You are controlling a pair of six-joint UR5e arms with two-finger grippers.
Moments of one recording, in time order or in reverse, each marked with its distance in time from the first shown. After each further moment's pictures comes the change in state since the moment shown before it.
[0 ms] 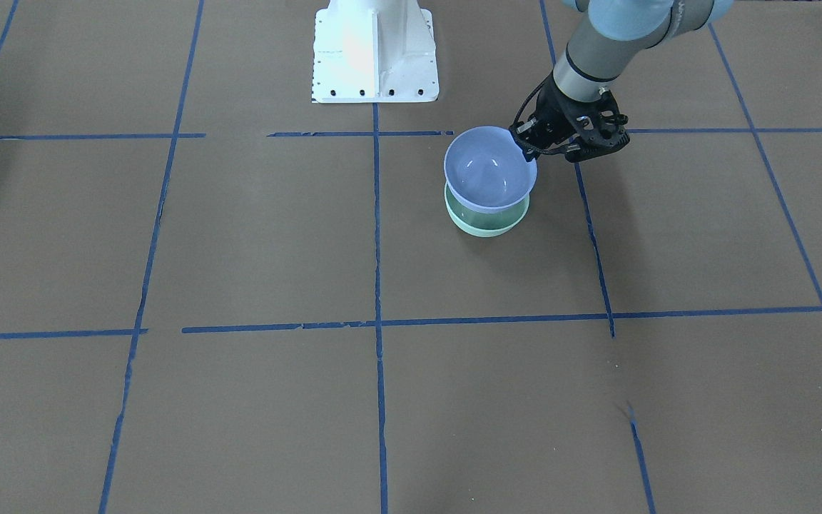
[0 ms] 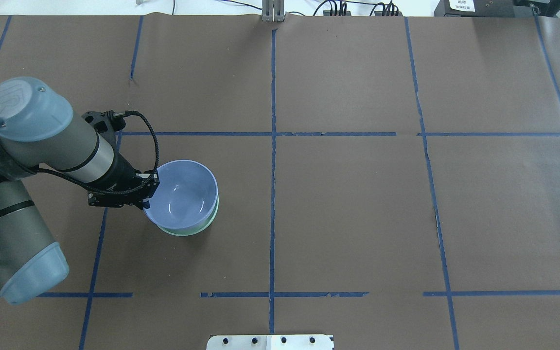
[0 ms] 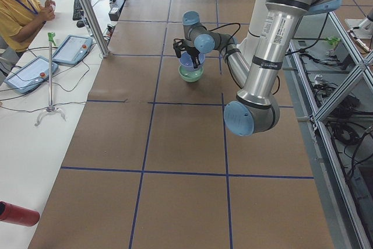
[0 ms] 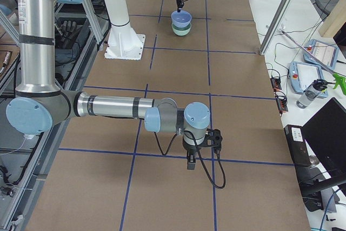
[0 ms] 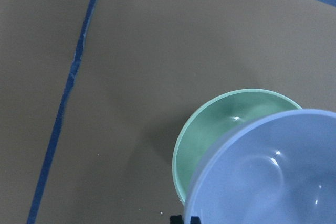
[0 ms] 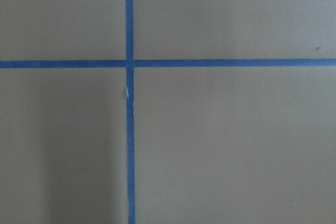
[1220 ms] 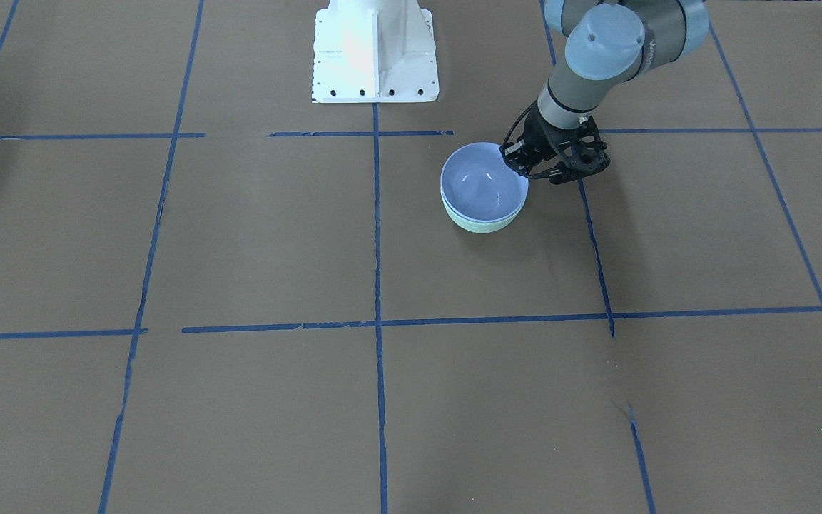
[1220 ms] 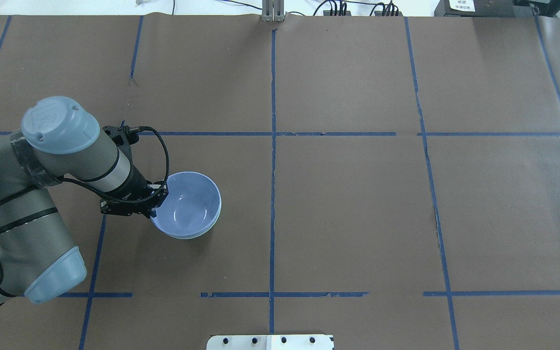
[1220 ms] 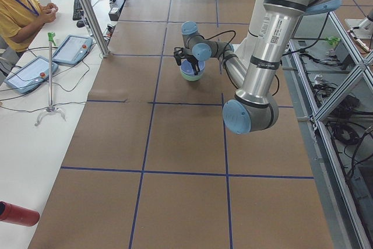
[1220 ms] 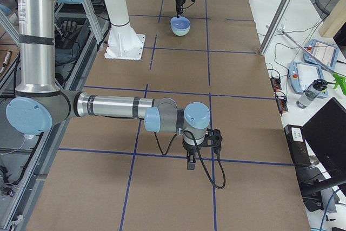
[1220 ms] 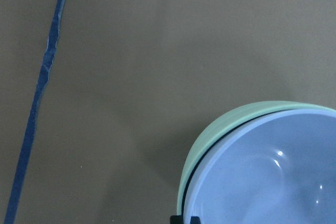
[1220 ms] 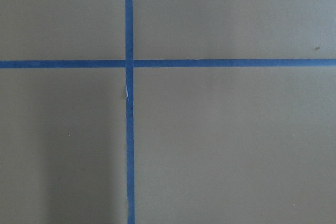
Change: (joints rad) left arm 0.035 -0.005 0.076 -0.029 0.007 0.001; right arm 0.000 0.000 0.000 0.000 -0.001 0.000
